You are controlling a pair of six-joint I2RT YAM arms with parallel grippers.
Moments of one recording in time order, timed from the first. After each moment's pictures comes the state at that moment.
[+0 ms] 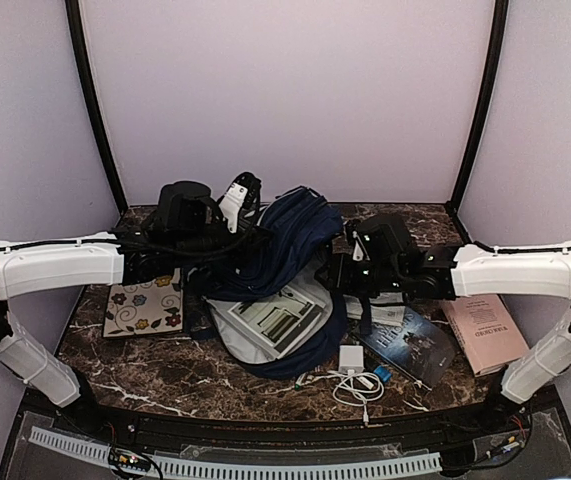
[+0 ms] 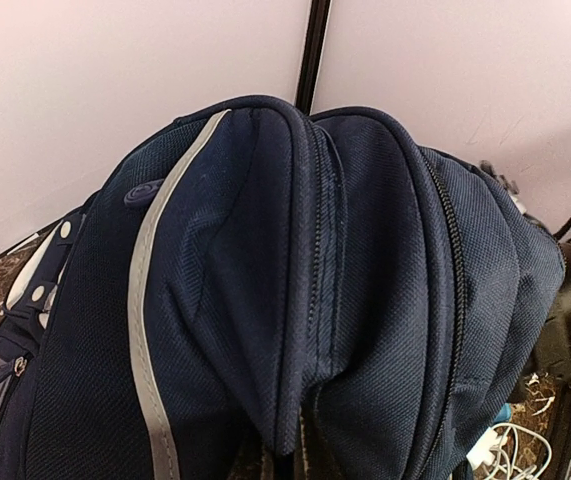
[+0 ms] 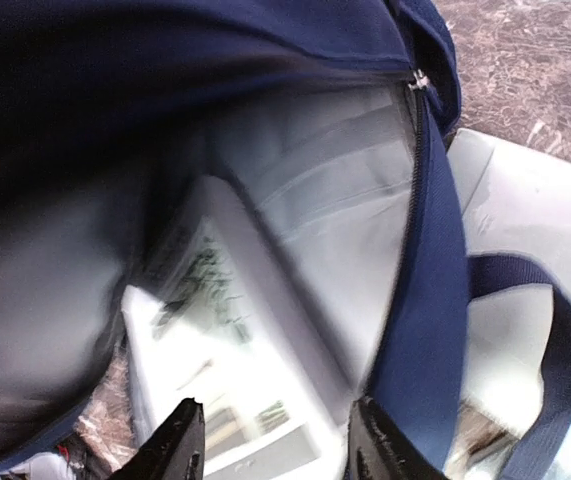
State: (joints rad) left arm -0.84 1.46 1.07 0.04 0.03 -0.12; right arm 0.92 1.45 0.96 -0.15 0.08 0.83
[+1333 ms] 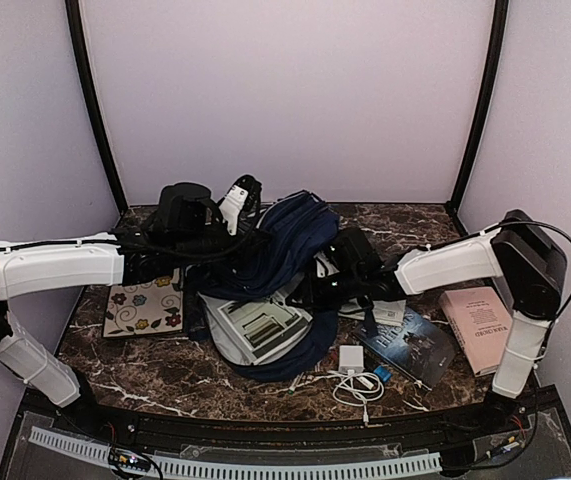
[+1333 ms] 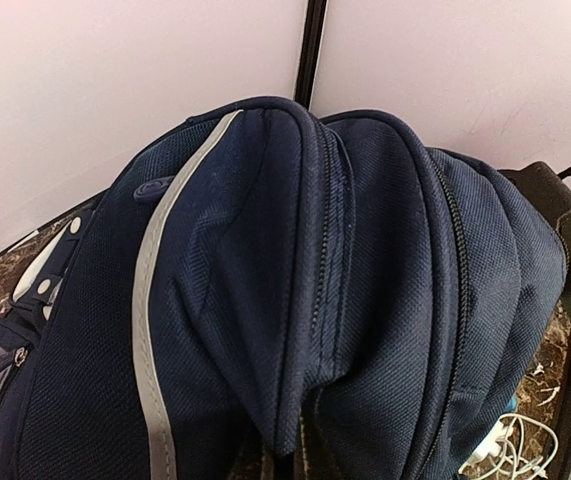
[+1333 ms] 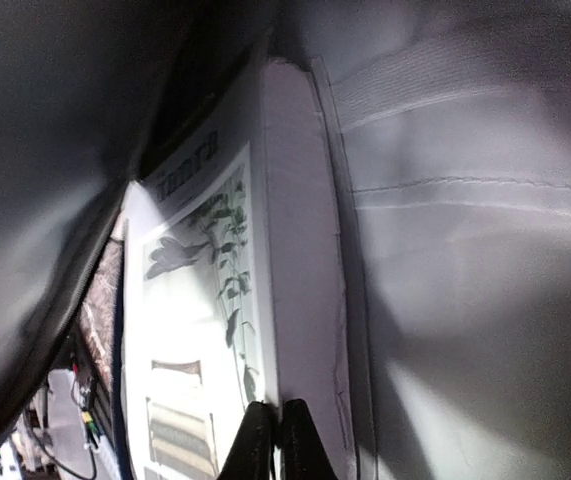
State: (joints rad) left arm -0.84 1.46 1.06 0.03 0.04 -0.11; right arm 0.84 1.84 1.05 0.08 -0.37 0.71
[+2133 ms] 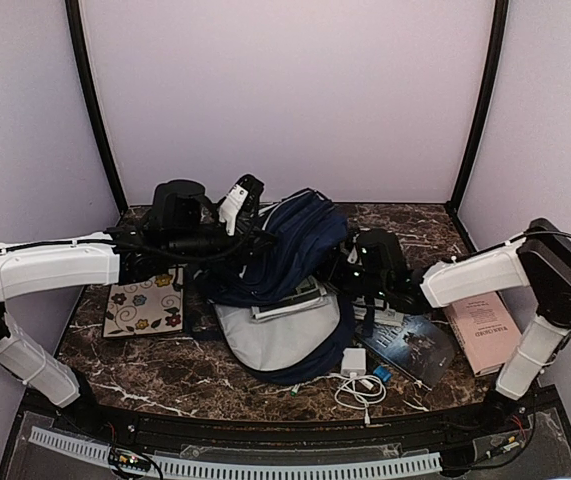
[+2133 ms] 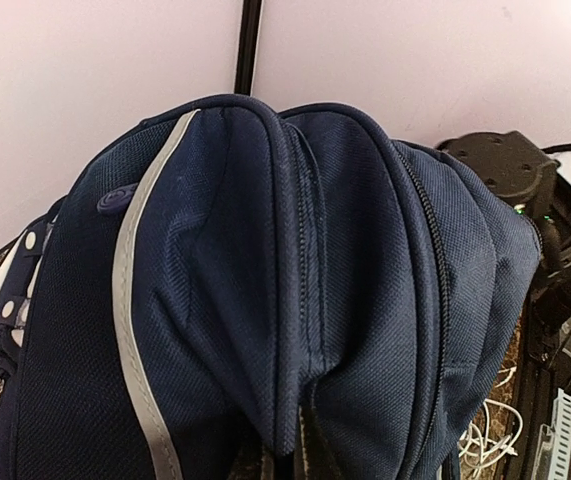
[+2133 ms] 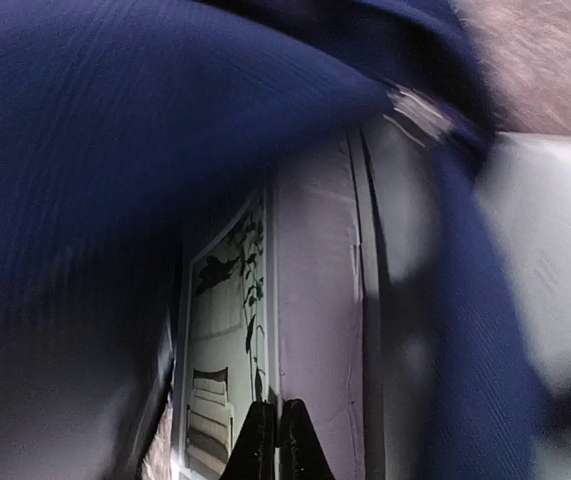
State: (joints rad) left arm -0.82 1.44 1.06 0.05 0.19 -0.09; right arm 0.81 1.64 0.79 0.41 -0.03 1.02
